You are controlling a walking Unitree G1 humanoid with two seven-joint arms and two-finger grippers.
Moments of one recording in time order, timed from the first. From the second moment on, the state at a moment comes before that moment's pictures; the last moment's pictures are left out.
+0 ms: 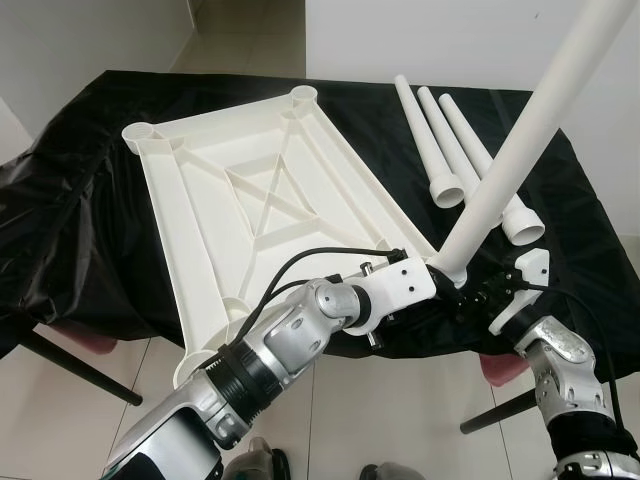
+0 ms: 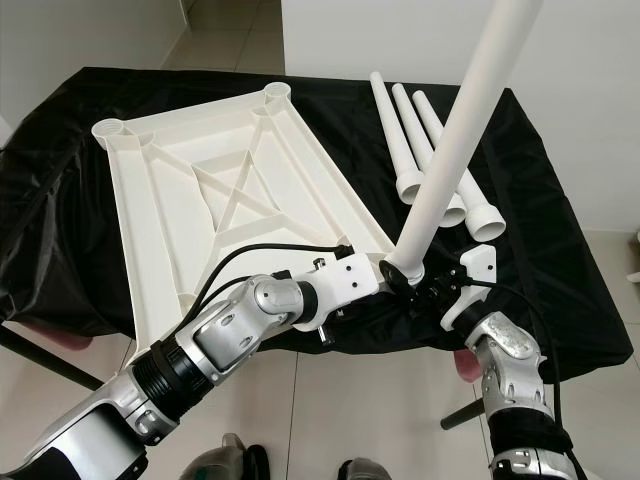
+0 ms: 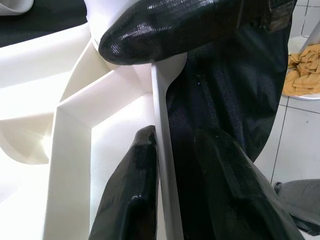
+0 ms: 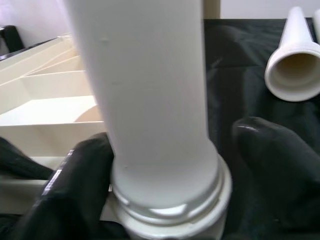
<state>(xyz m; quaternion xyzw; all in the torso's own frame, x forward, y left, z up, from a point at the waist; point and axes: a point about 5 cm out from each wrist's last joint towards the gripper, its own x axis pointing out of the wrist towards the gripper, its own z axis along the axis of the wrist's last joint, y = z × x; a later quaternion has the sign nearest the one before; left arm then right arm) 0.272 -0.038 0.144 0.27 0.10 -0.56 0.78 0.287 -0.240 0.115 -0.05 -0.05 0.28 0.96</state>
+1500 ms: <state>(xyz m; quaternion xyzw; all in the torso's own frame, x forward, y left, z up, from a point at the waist) 0.277 -0.029 0.147 0.27 0.10 -0.55 0.79 0.284 -0.180 0.119 0.00 -0.08 0.08 0.99</state>
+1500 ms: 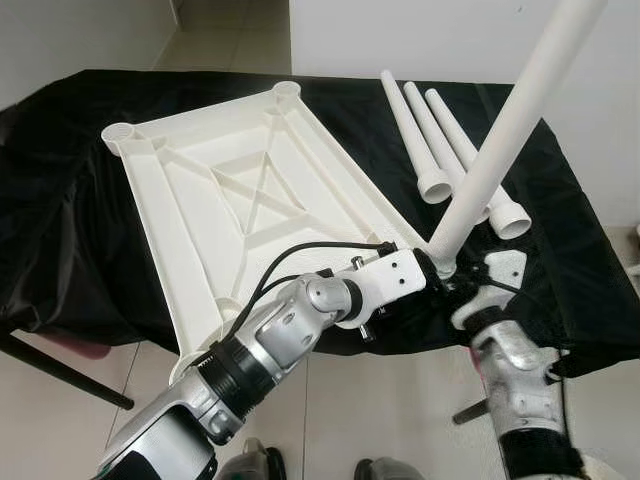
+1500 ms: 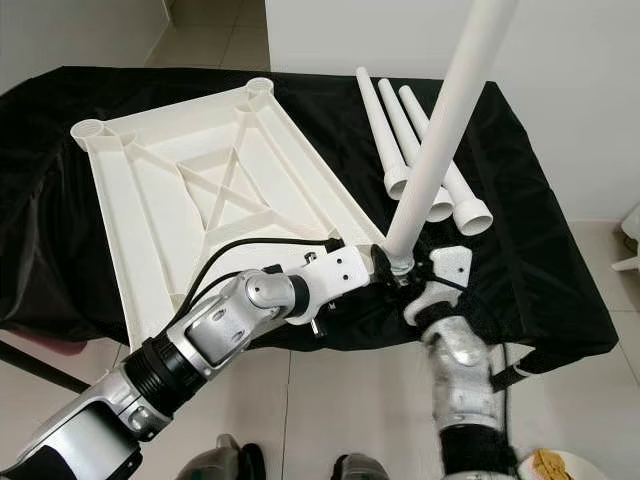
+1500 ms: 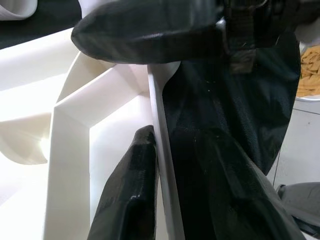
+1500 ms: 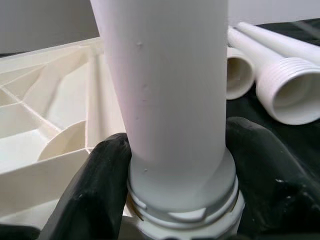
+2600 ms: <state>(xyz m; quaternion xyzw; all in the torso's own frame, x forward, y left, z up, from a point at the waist) 0.274 -0.034 0.149 0.27 0.09 -0.55 0.78 0.277 -0.169 0.130 0.02 -0.09 0.06 0.99</state>
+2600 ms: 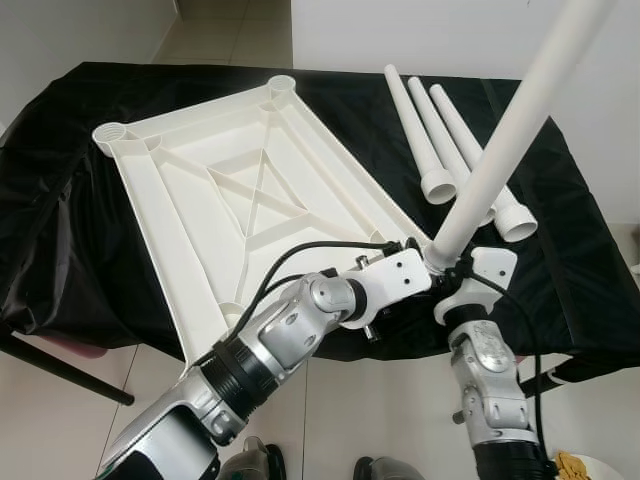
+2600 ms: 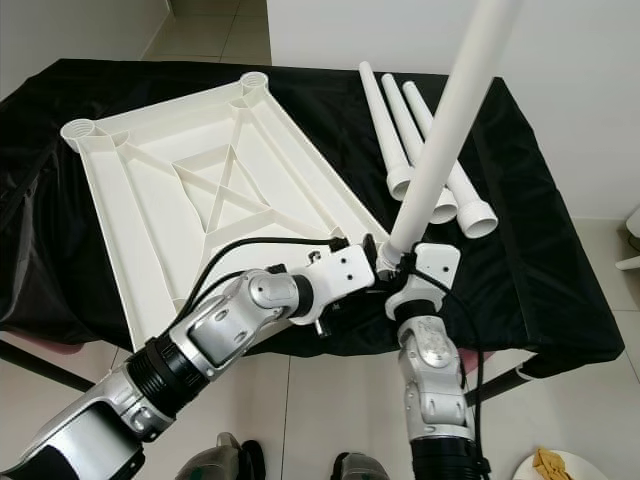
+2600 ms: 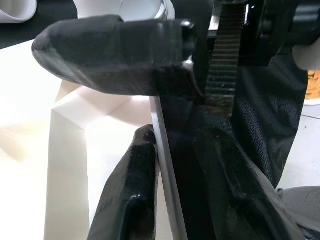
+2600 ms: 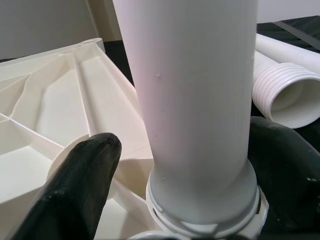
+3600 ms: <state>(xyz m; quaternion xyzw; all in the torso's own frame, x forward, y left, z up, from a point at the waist) 0.272 -0.034 0.145 0.27 0.10 -0.56 0.78 0.300 -0.228 0.118 -0.04 -0.05 0.29 0.96</state>
